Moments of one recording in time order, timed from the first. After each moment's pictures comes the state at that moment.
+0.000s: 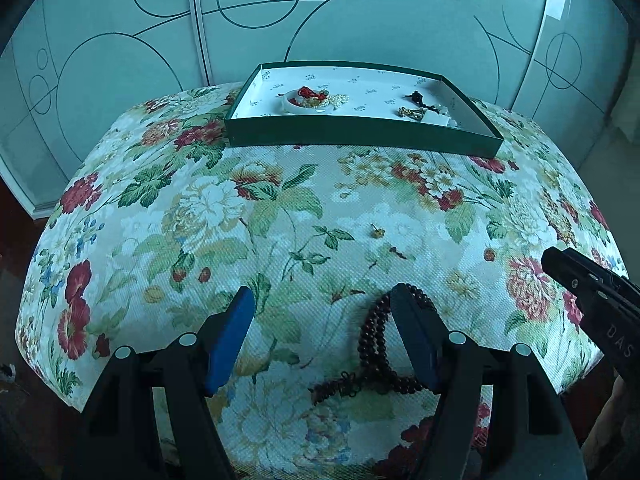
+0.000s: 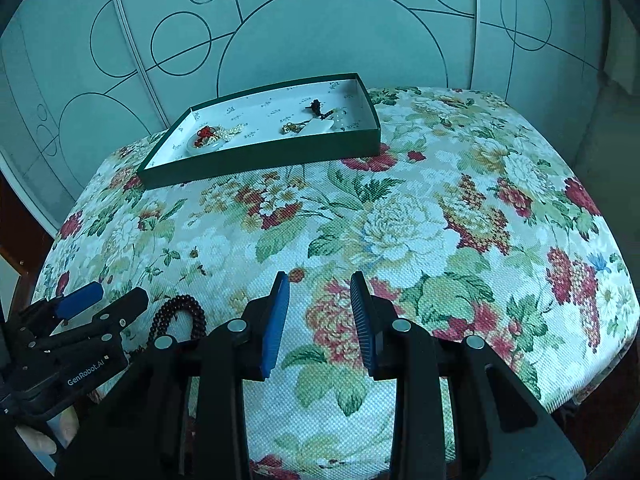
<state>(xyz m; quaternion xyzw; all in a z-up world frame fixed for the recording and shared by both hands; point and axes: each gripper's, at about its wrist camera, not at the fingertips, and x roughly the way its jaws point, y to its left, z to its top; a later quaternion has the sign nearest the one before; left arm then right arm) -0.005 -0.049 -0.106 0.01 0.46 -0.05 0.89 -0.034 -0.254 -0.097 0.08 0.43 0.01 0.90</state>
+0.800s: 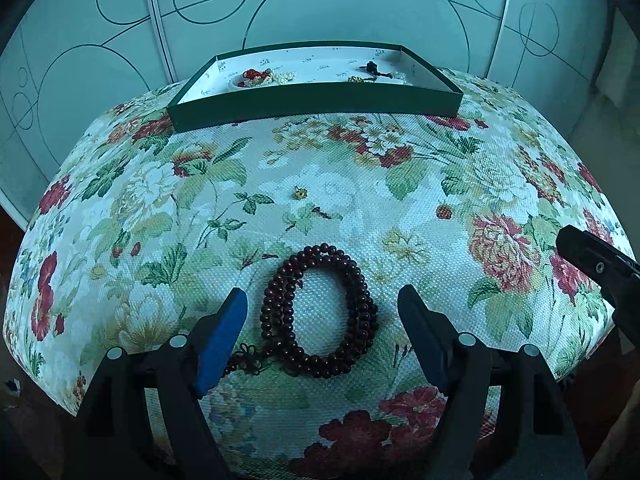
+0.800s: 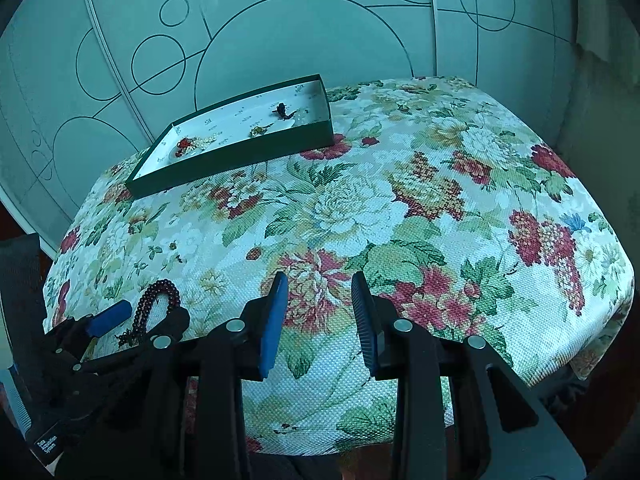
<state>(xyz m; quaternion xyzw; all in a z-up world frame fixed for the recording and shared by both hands) -0.020 -0.100 -0.136 0.04 0.46 -0.07 0.88 -0.063 -0.289 -0.101 0.12 0.42 -0.01 0.90</state>
